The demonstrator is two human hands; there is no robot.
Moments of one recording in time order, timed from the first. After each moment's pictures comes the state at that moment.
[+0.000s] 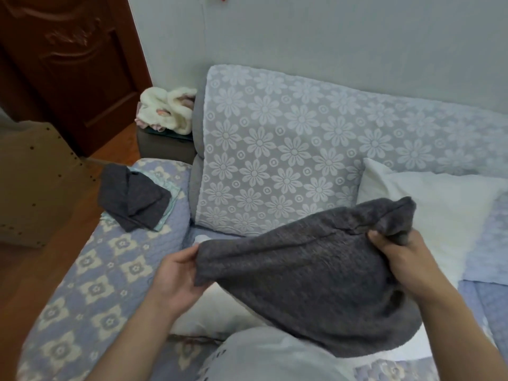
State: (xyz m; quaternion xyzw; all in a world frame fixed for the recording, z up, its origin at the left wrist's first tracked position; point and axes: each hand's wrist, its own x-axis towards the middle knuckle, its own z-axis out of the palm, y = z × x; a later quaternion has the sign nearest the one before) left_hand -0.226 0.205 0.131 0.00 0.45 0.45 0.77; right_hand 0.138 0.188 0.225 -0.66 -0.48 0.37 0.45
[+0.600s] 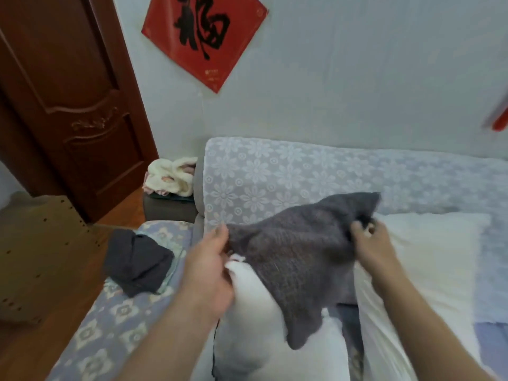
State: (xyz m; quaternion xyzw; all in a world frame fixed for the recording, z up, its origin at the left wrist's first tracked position) left_hand -0.153 0.233 0.289 0.15 0.35 0.55 0.74; right_hand 0.125 0.266 0.247 -0.72 -0.43 0.25 0.49
